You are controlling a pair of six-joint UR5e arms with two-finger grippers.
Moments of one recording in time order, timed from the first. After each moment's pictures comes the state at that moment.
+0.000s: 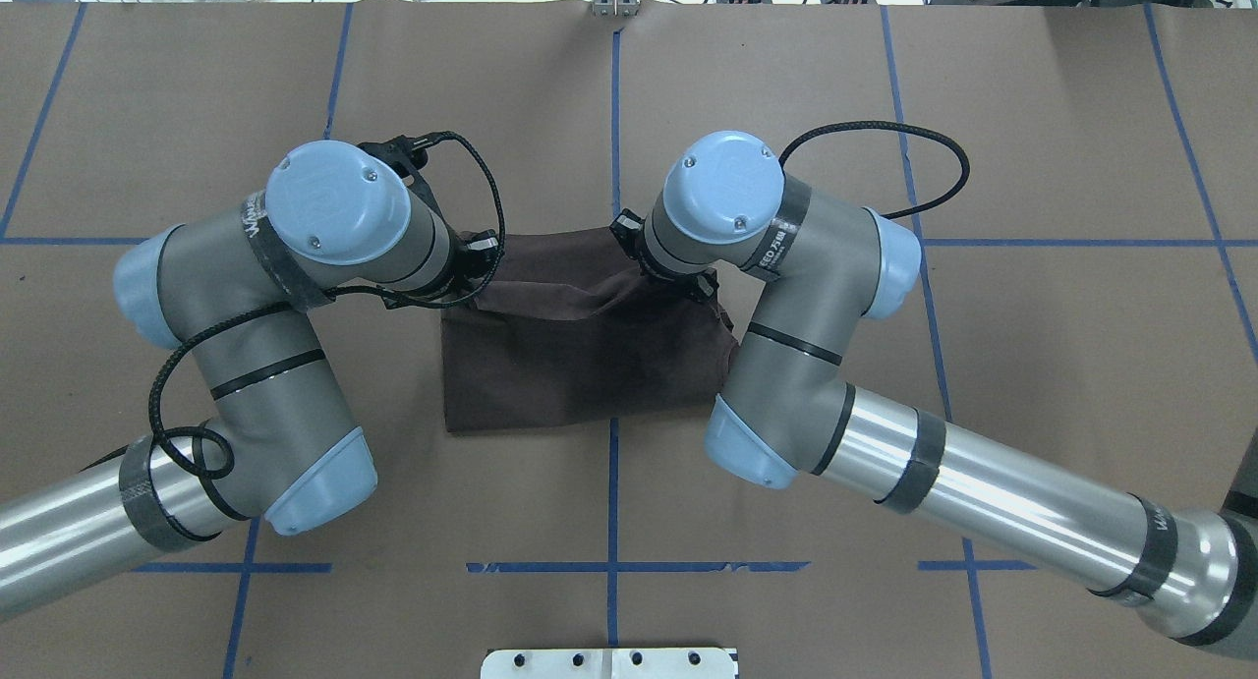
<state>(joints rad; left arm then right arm) -0.61 -2.16 -1.75 -1.65 -1.75 -1.61 0.58 -0.79 1.45 -1.35 1.77 1.87</state>
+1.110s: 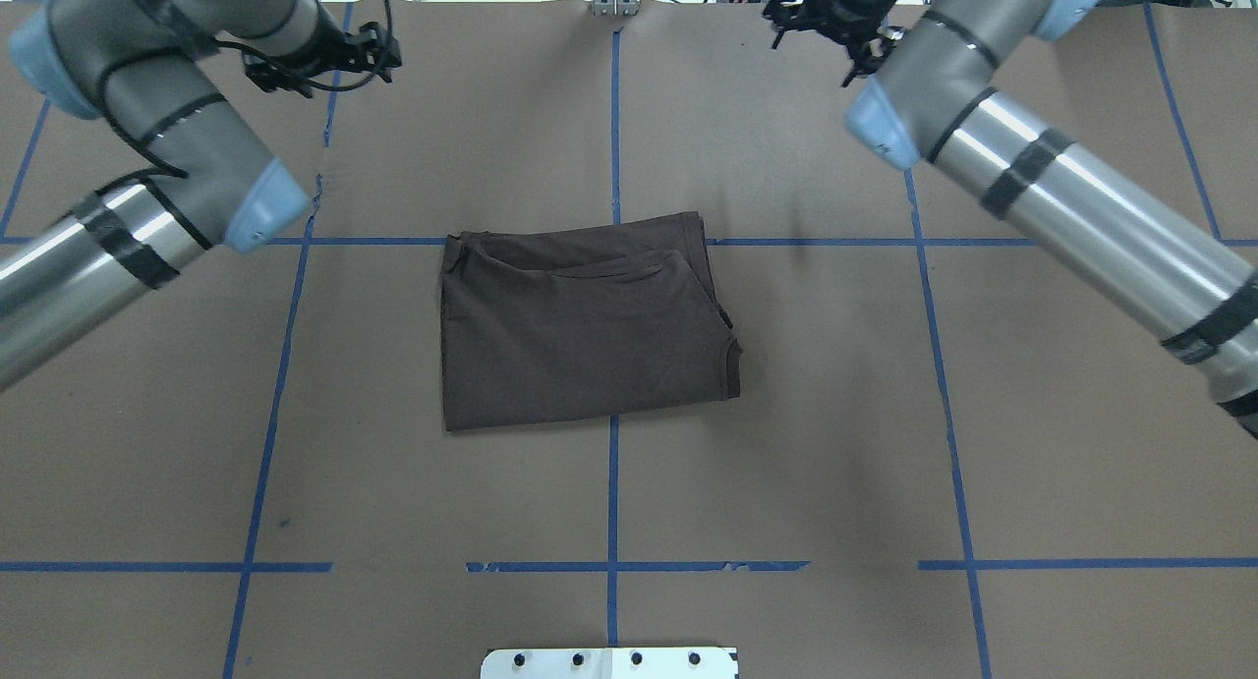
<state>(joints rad) -0.99 -2.22 -1.38 -1.91 -1.93 -1.05 1.04 -0.77 1.17 -1.27 2.14 1.27</state>
